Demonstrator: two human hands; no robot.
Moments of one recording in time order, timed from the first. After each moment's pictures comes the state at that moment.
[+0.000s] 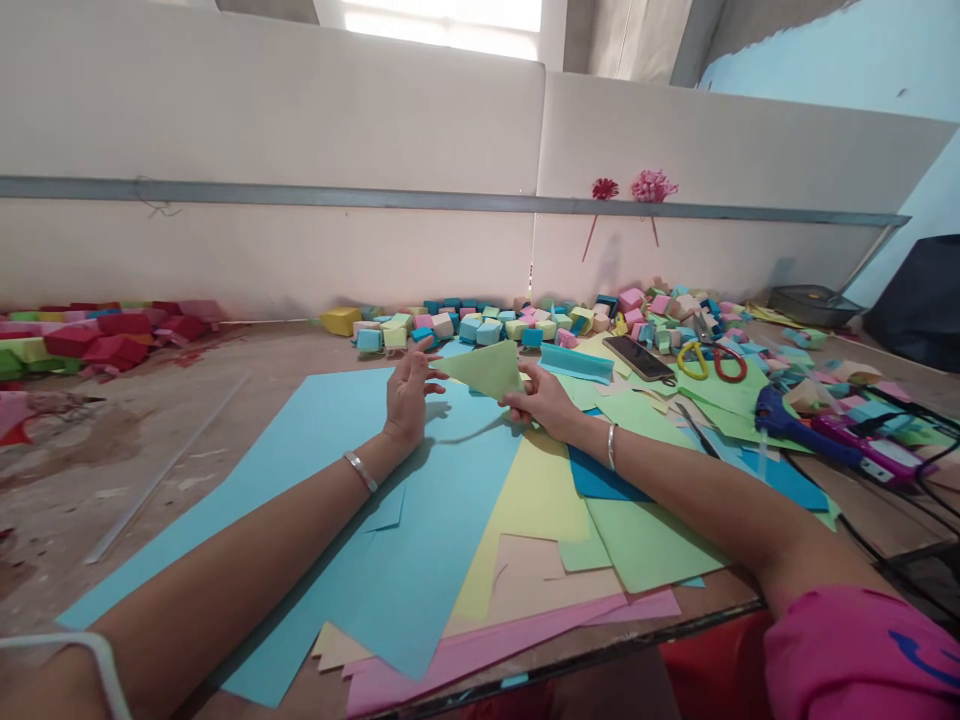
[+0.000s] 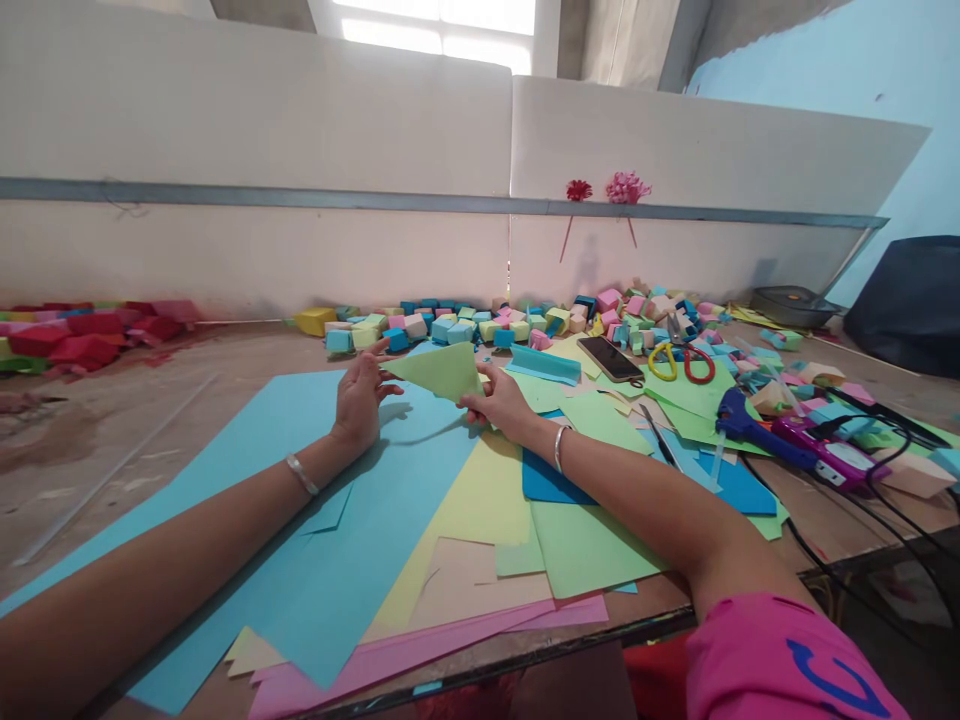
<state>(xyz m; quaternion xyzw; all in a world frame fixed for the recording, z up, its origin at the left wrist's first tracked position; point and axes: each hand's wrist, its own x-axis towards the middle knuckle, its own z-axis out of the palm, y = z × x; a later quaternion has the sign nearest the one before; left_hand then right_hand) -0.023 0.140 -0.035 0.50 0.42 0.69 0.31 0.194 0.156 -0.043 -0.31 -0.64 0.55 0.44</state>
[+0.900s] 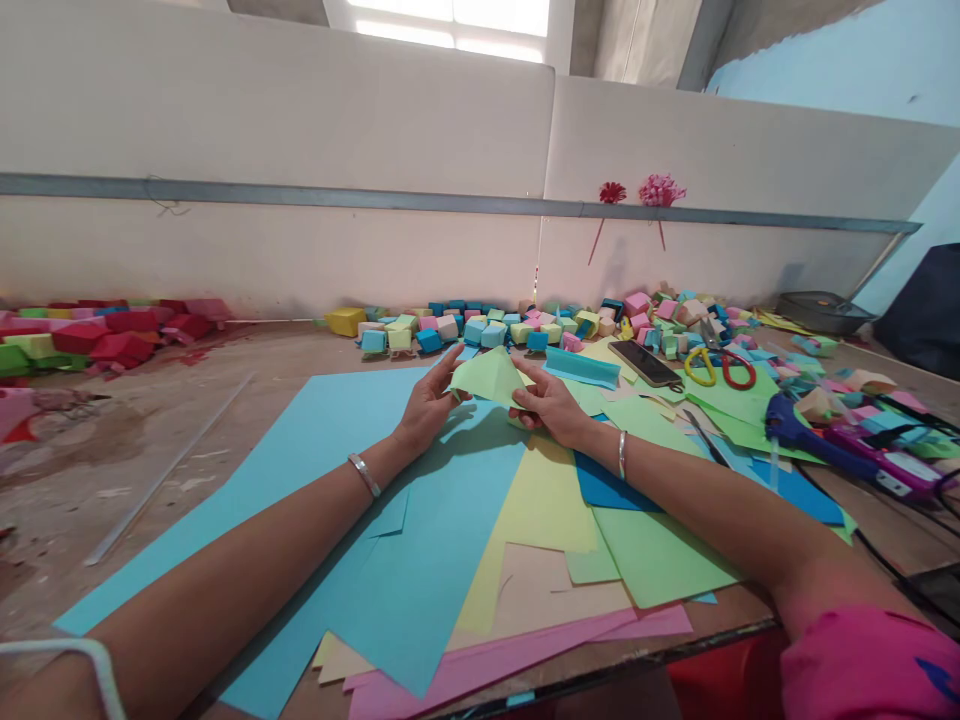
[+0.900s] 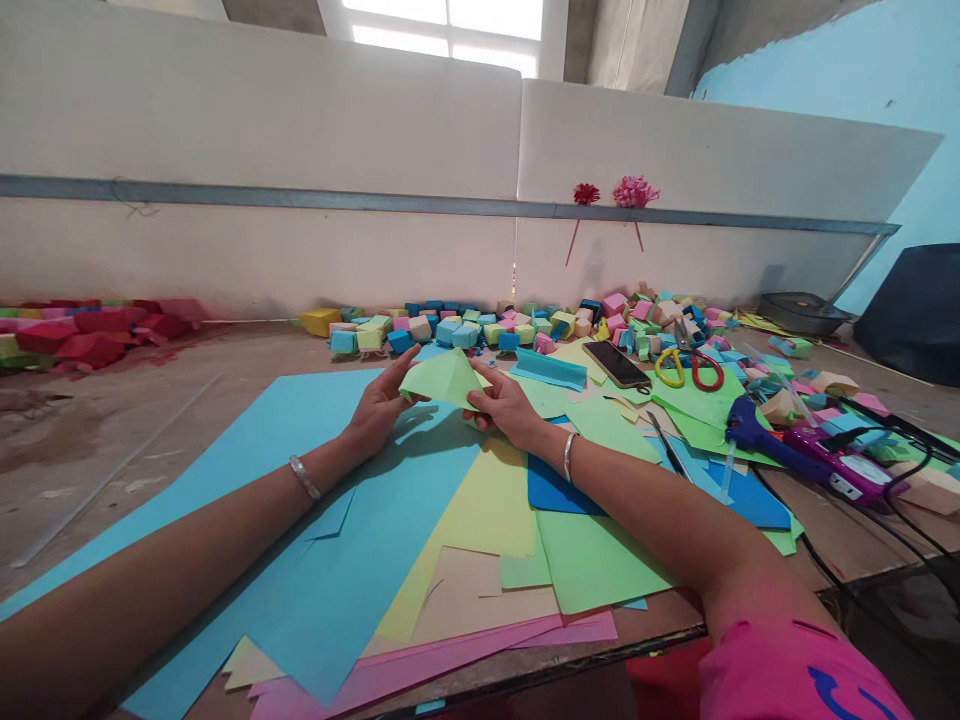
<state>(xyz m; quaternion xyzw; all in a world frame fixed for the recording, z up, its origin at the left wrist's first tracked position) -0.019 0.135 -0.038 0.64 0.39 0.57 0.33 0.197 0.154 -0.041 -0.25 -0.61 0.62 0.42</state>
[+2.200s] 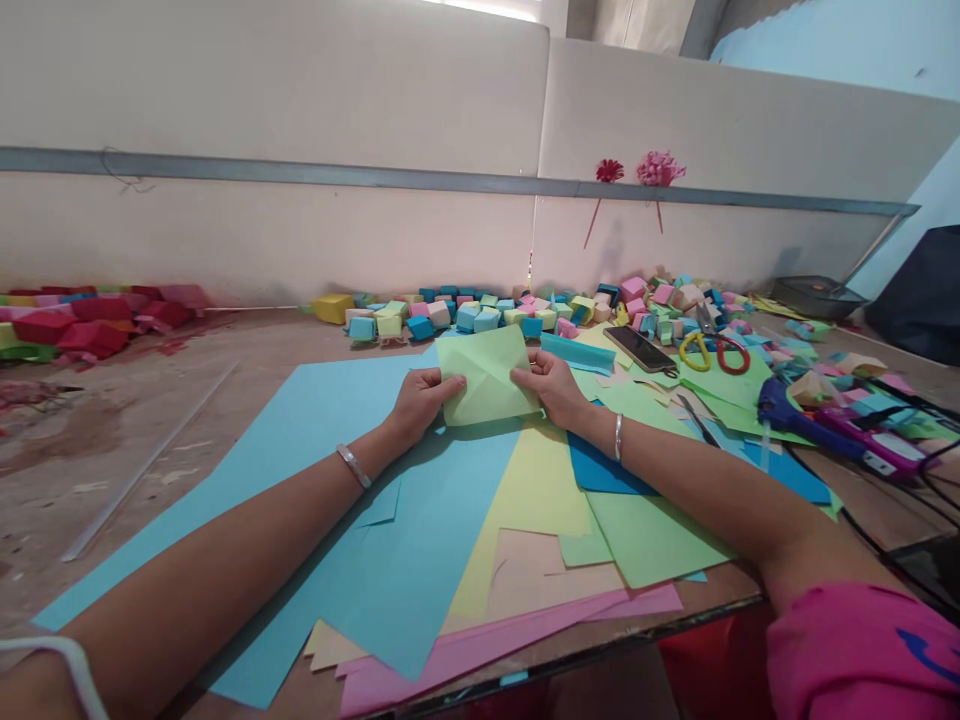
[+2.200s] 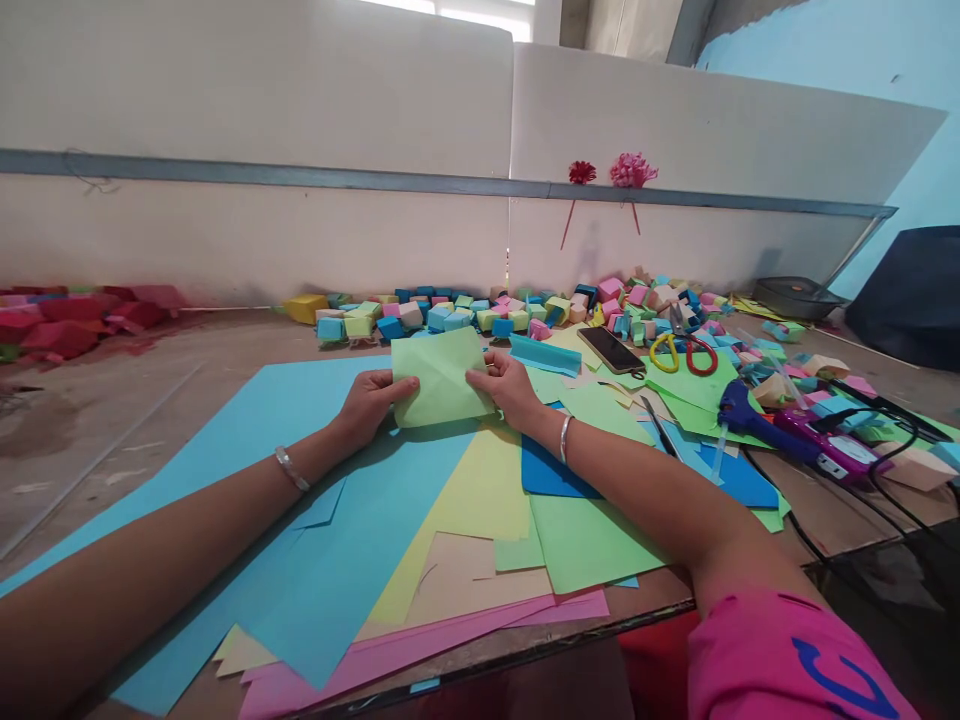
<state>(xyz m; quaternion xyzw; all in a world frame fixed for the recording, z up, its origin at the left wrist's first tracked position) -0.015 0.130 -0.036 0.55 0.48 0.55 0.41 0.197 0.168 -0.049 -0.30 -0.55 0.59 0.51</state>
